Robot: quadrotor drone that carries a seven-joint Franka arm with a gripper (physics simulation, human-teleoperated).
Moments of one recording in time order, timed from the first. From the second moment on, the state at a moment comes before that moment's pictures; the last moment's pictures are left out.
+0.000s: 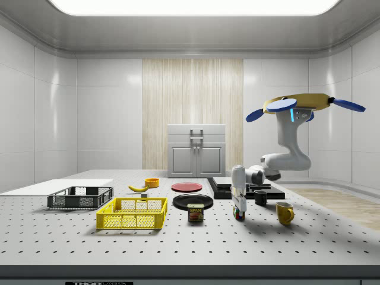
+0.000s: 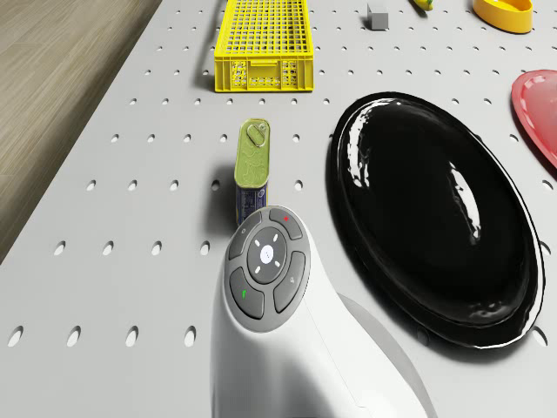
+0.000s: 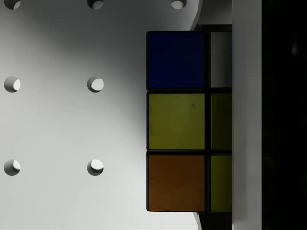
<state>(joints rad) -1.18 -1.40 1.18 -2.82 -1.99 1.53 1.68</state>
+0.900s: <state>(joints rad) -1.19 -1.42 1.27 -2.85 -1.90 1.51 1.69</state>
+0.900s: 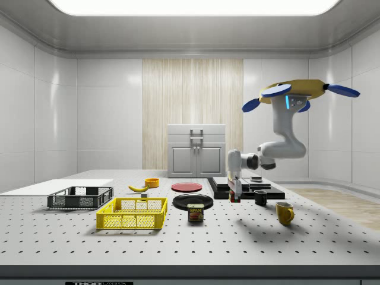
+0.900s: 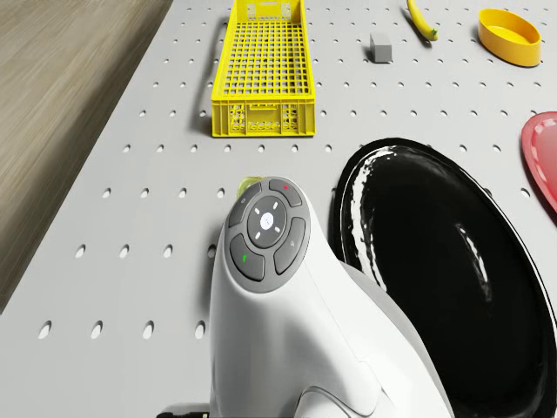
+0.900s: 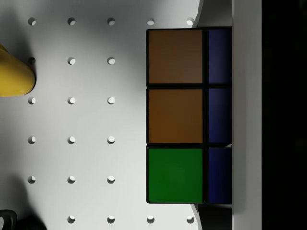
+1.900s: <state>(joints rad) -1.20 -1.45 1.28 -2.85 -1.88 1.54 1.70</state>
